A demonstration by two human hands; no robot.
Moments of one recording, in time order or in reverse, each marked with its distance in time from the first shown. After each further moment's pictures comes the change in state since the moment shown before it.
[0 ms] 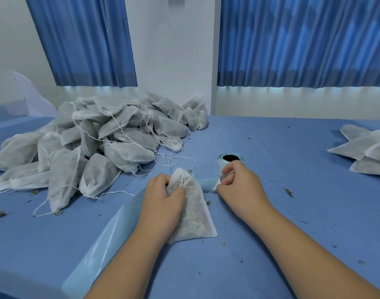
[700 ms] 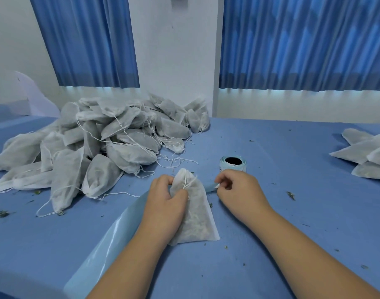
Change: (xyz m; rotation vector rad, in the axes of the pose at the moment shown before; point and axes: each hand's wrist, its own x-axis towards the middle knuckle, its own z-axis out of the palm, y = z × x) left_hand -0.002 0.001 -0.002 -0.078 -0.034 -0.009; right_hand 0.001 0.000 0.003 -0.083 -0.043 -0.133
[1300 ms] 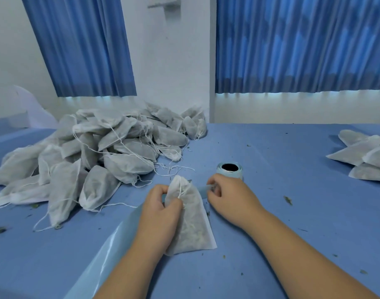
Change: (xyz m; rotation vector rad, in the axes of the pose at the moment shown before) left_hand -0.004 0.006 -0.002 -0.080 0.006 -0.079; right_hand 0.010 0.000 0.001 -0.142 -0.123 -0.065
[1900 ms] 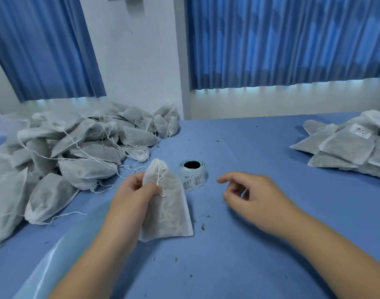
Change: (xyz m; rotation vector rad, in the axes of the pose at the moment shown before) left_hand 0.005 0.032 0.036 -0.237 -0.128 -0.107; right_hand -0.060 0.064 -0.091 0.206 0.057 -0.103
